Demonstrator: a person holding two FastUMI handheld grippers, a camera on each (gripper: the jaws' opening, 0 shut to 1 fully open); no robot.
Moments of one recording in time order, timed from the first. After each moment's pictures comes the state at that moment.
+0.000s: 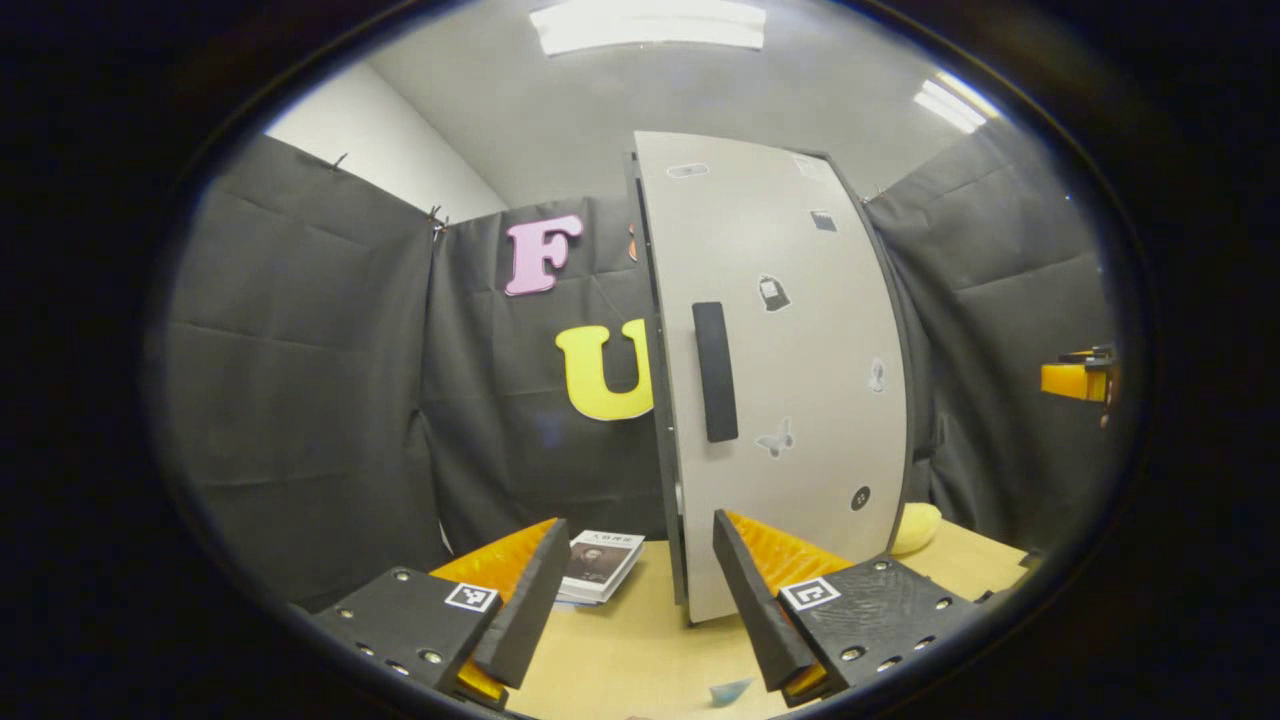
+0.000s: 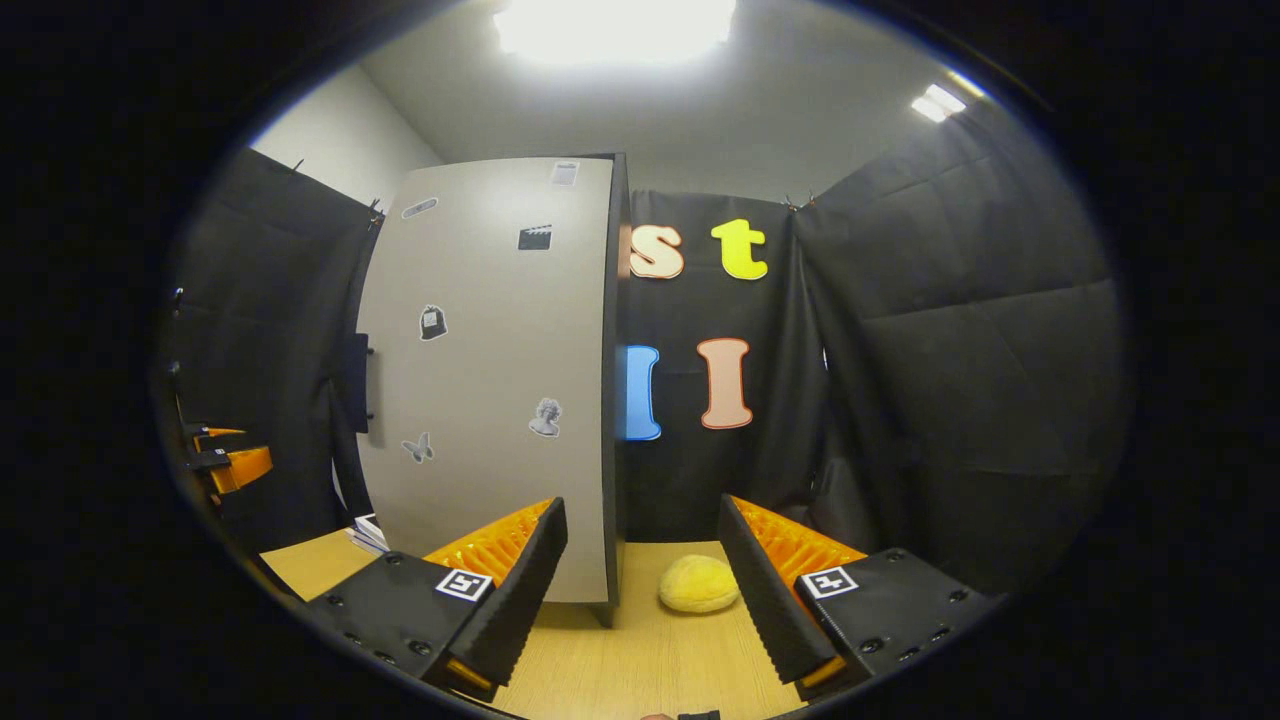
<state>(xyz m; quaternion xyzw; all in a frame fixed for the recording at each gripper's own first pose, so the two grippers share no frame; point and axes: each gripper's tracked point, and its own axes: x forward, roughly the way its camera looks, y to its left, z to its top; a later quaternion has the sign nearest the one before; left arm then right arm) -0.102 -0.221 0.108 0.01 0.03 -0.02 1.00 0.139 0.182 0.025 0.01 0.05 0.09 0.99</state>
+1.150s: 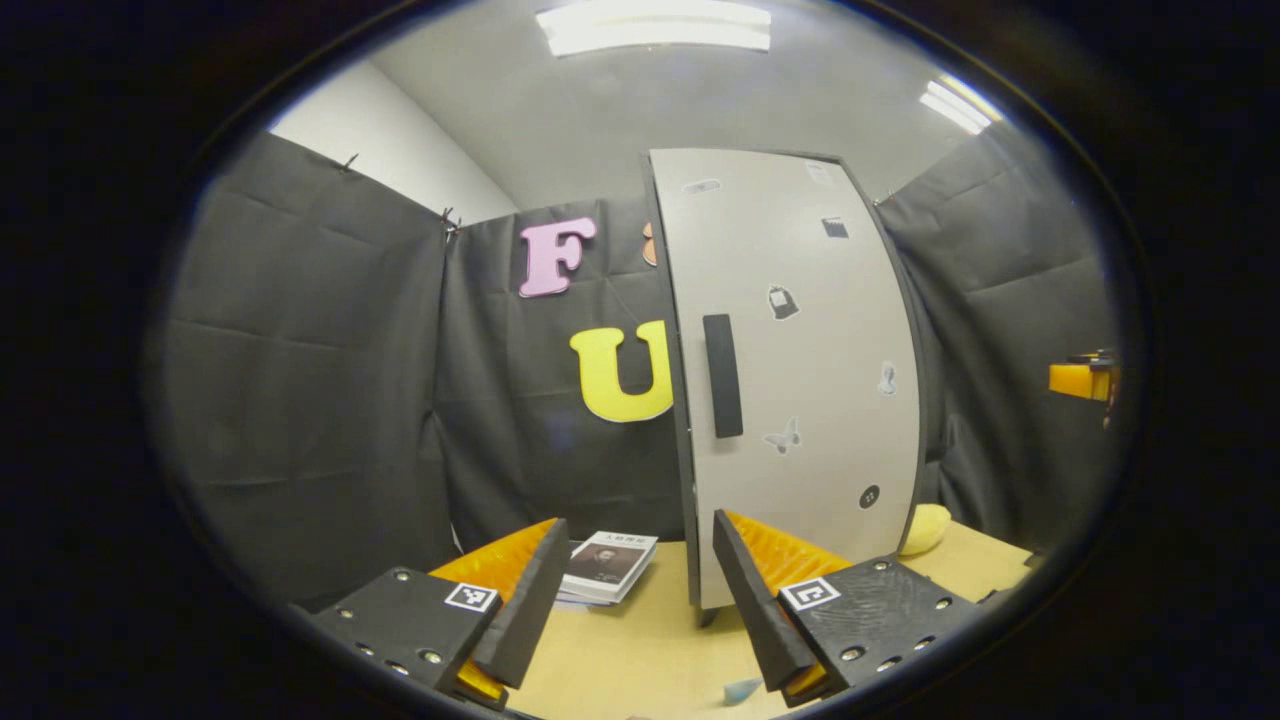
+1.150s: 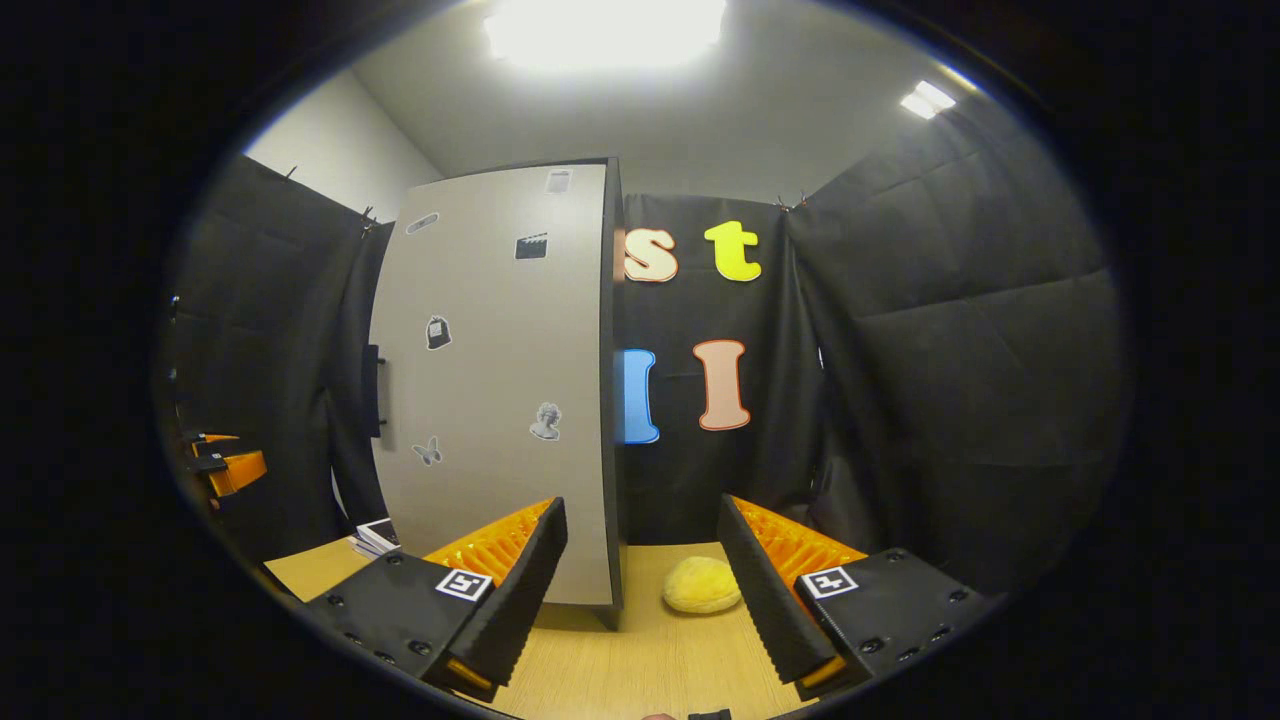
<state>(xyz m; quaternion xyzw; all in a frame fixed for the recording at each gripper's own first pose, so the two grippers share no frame) 0.000 -0.011 0.017 0.01 0.03 -0.01 1.00 0.139 0.187 0.026 0.02 0.05 0.08 1.00</state>
